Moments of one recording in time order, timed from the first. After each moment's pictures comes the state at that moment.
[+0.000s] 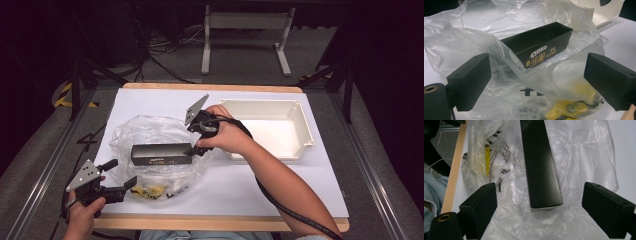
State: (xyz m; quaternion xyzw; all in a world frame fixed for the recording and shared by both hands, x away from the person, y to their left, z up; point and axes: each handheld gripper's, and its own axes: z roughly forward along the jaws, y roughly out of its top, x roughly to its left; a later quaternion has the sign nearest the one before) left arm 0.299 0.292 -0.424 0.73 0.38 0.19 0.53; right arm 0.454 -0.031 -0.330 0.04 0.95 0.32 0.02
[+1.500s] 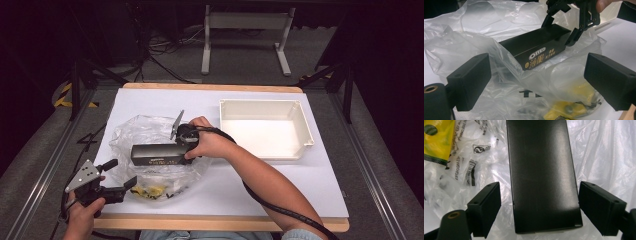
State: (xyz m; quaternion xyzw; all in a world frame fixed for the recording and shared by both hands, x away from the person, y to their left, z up) left arm 0.297 0.291 -0.422 0.73 0.37 0.19 0.53; right arm 0.472 0.014 -0.396 0.04 0.98 0.20 0.00
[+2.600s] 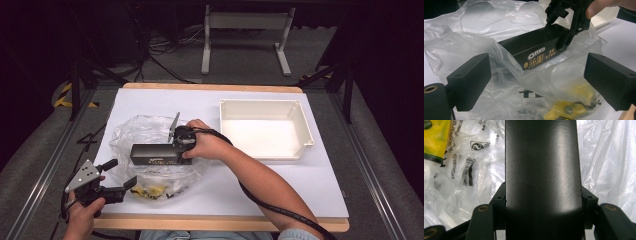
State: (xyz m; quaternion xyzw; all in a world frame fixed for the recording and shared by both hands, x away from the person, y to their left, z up) left arm 0.297 0.292 -0.422 0.73 0.37 0.19 0.53; right arm 0.473 0.022 -0.402 0.02 0.98 0.18 0.00
